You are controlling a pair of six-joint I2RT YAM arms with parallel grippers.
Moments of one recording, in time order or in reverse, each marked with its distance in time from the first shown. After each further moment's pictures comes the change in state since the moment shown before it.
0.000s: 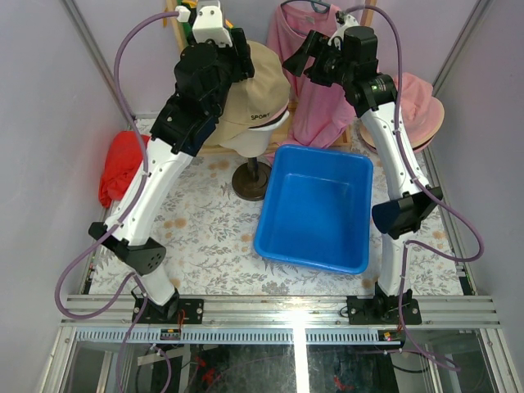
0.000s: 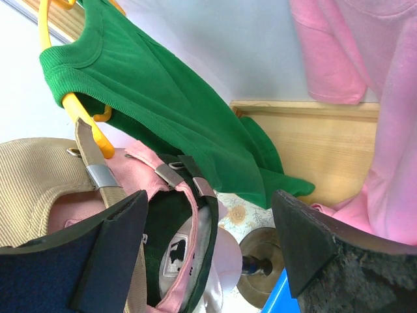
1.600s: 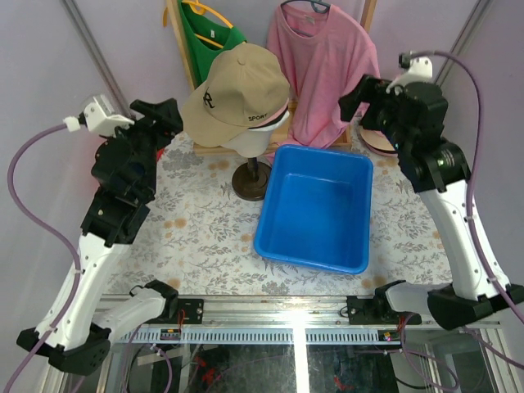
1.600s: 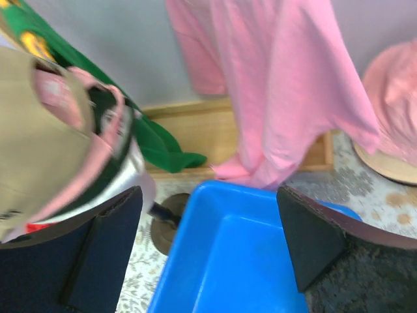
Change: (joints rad) left arm 0.145 -0.726 -0.845 0.199 -0.053 -0.436; right arm 0.007 -0.722 -0.689 0.037 0.366 -0.190
